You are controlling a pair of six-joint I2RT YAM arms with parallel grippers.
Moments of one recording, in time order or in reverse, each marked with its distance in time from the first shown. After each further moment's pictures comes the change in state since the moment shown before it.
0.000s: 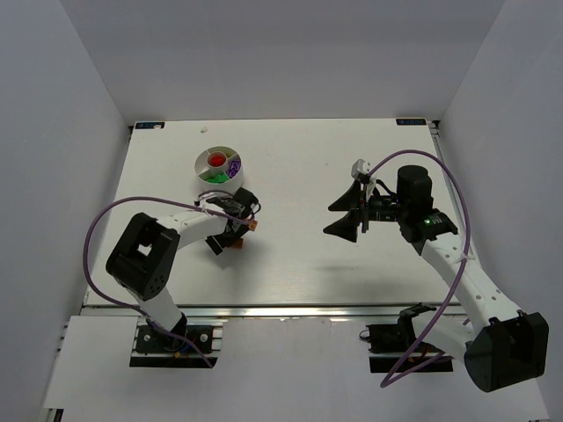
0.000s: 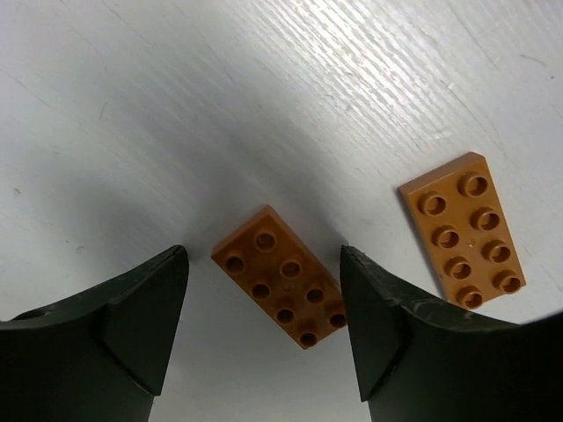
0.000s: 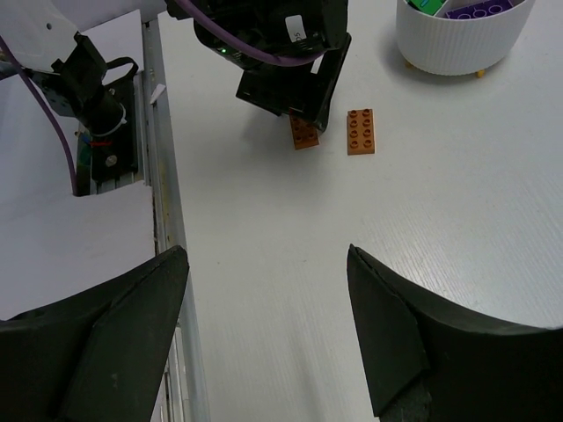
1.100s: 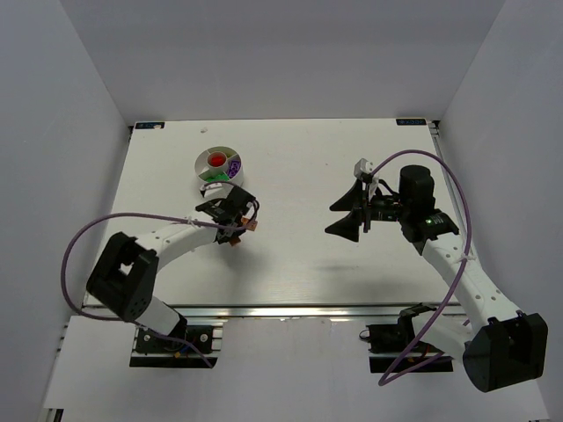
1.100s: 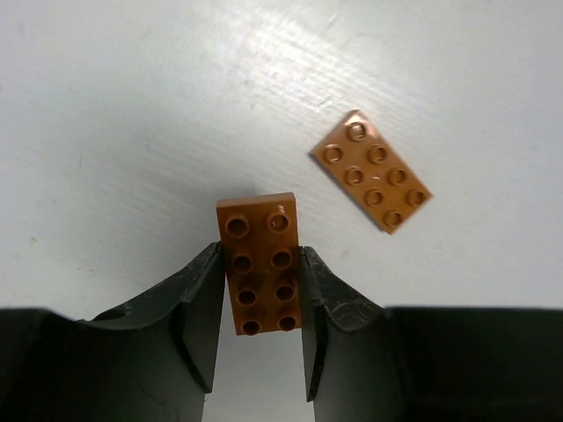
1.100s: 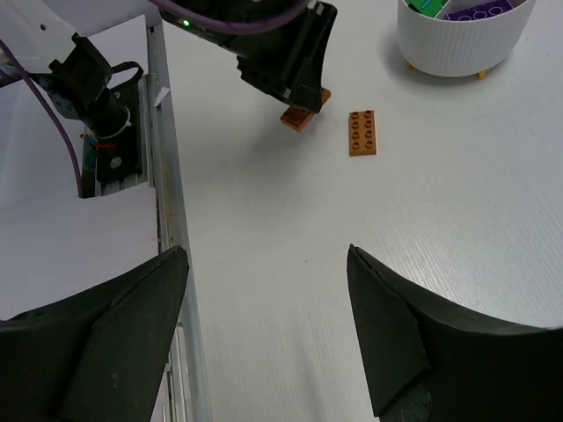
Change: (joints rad) left arm -0.038 -0.140 -0.046 0.105 -0.014 0.232; right arm -0.023 -0.002 -0.006 0.009 -0.028 0.010
